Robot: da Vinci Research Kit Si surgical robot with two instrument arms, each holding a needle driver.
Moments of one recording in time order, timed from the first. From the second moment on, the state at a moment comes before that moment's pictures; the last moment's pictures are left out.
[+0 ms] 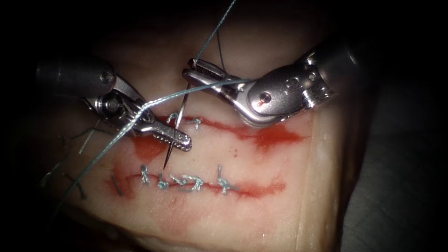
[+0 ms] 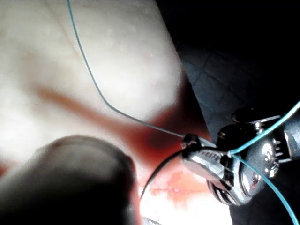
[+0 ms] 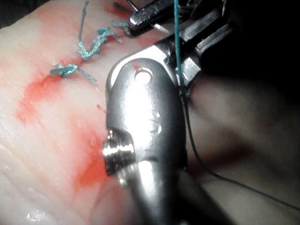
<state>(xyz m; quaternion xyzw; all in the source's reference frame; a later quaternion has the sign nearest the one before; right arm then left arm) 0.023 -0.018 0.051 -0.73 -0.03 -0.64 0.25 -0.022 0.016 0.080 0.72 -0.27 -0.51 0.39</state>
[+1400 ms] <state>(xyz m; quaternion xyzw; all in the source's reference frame) 0.022 -0.017 0.050 -0.76 -0.07 -0.61 0.23 -0.021 0.018 0.080 0.67 -0.35 -0.48 0.45</state>
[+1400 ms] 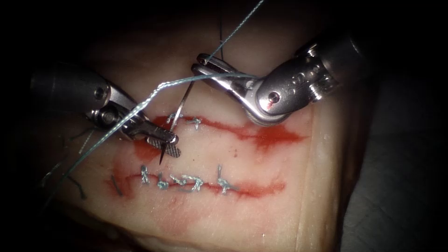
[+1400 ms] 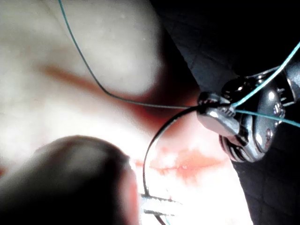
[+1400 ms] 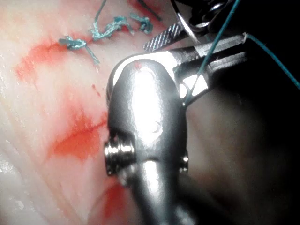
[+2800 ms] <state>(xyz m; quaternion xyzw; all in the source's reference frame) 0.019 -0.015 0.048 -0.51 -0.35 -0.78 -0.10 -0.024 0.017 0.080 0.27 -0.49 -0.33 0.76</state>
